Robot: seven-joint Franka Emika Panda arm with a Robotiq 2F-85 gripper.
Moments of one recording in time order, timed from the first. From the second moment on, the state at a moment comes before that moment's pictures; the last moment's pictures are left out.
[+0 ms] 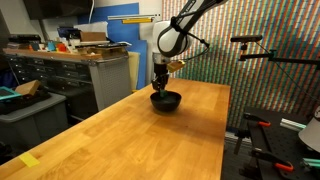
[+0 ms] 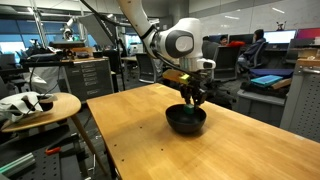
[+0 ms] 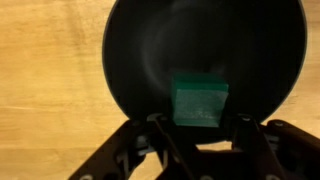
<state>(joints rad) -0.03 0.56 -0.06 -1.89 -0.03 2.52 0.02</state>
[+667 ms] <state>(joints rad) -0.02 0.53 -0.06 -1.98 -0.04 2.54 0.03</state>
